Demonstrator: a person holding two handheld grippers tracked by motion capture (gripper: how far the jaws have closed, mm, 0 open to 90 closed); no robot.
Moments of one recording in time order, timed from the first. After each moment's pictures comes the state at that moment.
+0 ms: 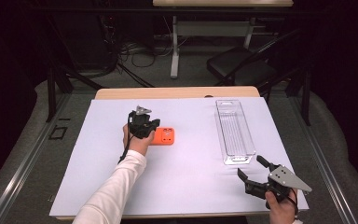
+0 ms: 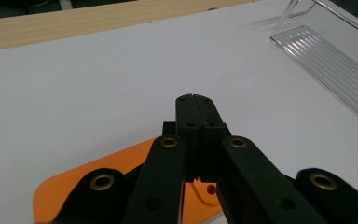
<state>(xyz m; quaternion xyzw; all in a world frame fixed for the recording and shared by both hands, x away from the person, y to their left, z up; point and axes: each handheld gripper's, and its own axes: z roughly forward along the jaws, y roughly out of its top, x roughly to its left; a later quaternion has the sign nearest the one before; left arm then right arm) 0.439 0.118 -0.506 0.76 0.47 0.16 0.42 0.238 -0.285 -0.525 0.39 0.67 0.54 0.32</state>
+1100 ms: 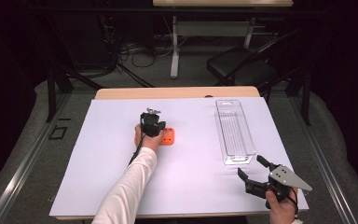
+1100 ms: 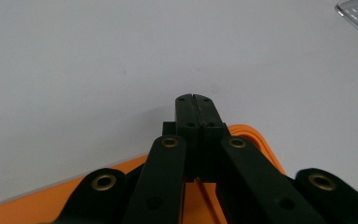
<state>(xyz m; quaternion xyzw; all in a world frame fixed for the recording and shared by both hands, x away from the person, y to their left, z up) 0.477 0.095 -0.556 0.75 0.52 0.16 0.38 0.240 -0.287 -0.526 0.40 0.67 0.54 0.31</state>
